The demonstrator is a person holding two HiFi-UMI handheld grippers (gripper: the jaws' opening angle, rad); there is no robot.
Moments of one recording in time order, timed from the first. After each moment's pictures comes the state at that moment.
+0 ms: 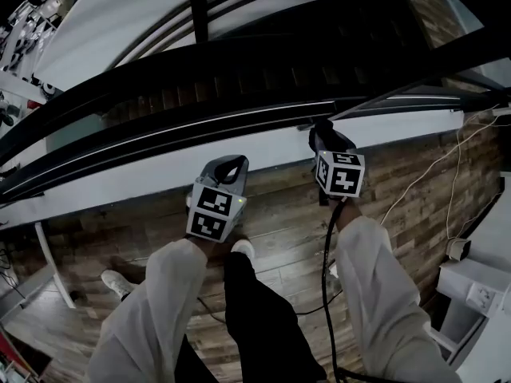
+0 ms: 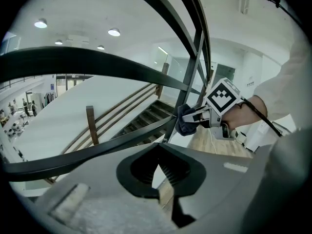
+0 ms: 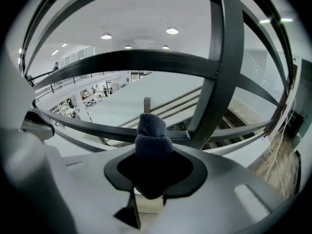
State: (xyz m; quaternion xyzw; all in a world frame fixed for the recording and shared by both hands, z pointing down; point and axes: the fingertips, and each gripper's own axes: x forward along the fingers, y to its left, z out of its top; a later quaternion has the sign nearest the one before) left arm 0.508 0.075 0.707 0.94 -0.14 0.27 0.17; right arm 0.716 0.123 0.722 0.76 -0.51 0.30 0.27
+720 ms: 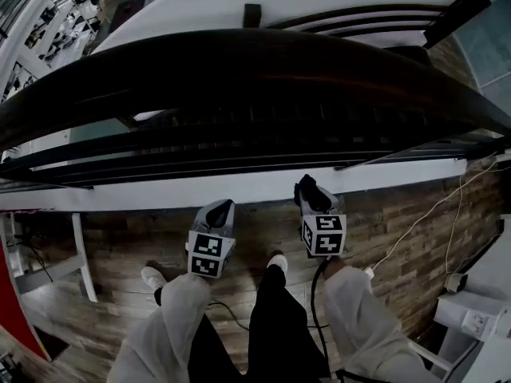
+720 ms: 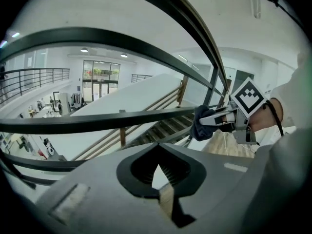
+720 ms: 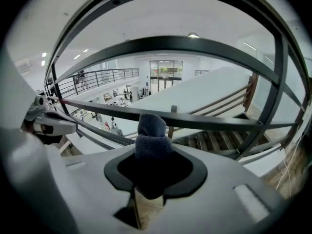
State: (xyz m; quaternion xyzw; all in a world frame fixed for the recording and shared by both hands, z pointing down) left arm 0.262 0.016 0.606 0.91 -0.25 0.25 0.19; right arm 0.459 0.073 0.604 0.70 -0.60 0.28 0.26
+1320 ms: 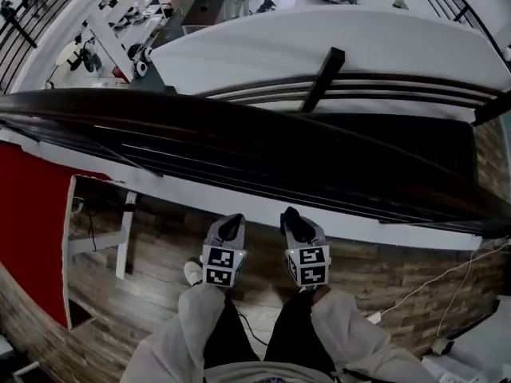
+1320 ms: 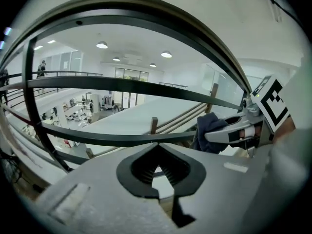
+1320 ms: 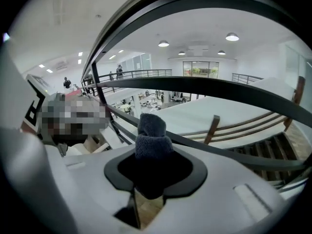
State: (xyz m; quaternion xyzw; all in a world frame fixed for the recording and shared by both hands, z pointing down) left arm 0.014 -0.072 0.534 0.86 -0.41 0.21 0.21; right arm 0.151 -0.040 0.537 0.56 -0.74 0.25 0.28
